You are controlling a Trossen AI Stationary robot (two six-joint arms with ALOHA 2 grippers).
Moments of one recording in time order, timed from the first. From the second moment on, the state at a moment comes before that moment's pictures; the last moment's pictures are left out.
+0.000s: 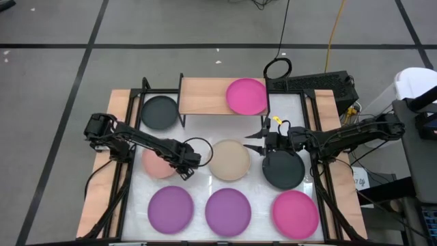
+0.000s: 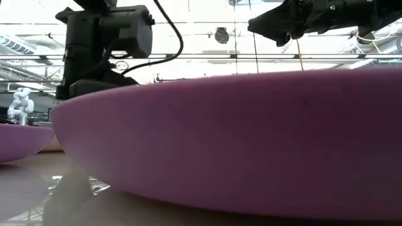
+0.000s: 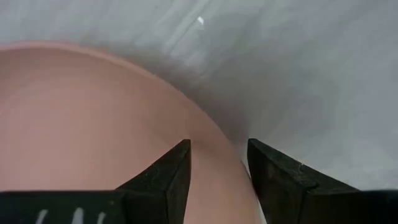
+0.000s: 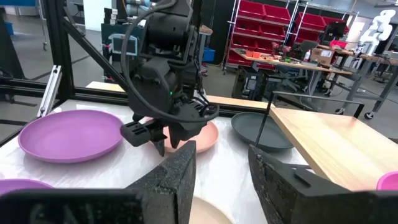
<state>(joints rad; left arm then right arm) -0.16 1.69 0.96 -0.87 -0.05 -0.89 0.09 1.06 0.44 0.54 0.16 -0.12</state>
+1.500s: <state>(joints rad) 0.01 1.70 1.75 -0.96 -0.36 0.81 0.21 0.80 0.44 0.53 0.15 -0.19</state>
